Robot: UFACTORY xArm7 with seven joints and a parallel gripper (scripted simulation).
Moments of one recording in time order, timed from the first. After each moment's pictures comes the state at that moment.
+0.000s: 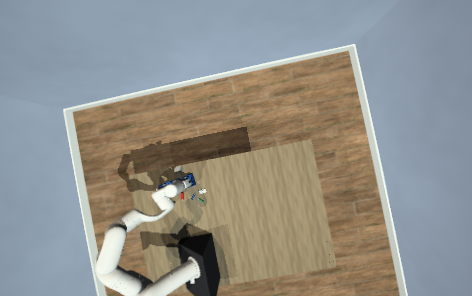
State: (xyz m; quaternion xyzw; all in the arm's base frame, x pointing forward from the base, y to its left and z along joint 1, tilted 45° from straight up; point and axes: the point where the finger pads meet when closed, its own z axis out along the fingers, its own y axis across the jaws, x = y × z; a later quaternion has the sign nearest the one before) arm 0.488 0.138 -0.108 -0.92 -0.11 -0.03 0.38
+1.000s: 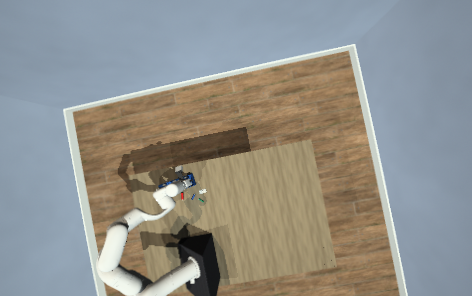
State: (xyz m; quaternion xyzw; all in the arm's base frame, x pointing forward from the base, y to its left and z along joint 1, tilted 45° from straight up) arm 0.488 0.147 -0.119 -0.92 -0.11 -0.03 0.38
